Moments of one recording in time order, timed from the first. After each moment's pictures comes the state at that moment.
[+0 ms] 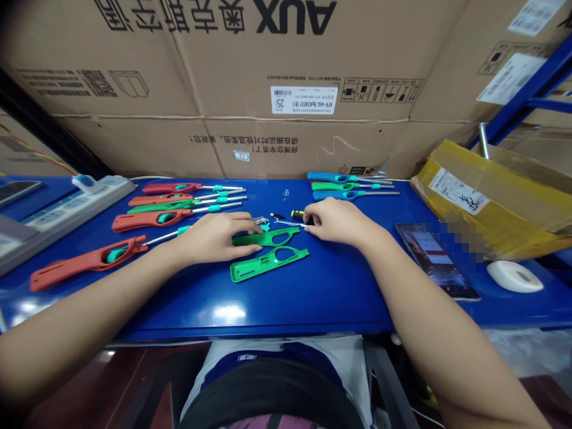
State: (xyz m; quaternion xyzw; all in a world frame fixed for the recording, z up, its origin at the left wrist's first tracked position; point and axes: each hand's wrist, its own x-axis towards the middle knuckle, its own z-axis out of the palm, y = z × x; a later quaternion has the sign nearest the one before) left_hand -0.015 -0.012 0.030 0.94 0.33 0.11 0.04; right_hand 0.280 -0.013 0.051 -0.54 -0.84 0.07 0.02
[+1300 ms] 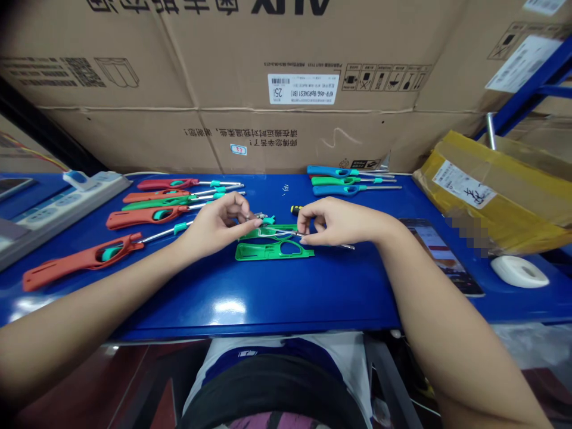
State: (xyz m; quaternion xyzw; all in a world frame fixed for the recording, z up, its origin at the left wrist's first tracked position) left_hand 0.000 -0.012 0.015 0.77 0.35 0.39 0.36; right_hand 0.282 -0.028 0.072 -0.44 -0.84 0.31 0.05
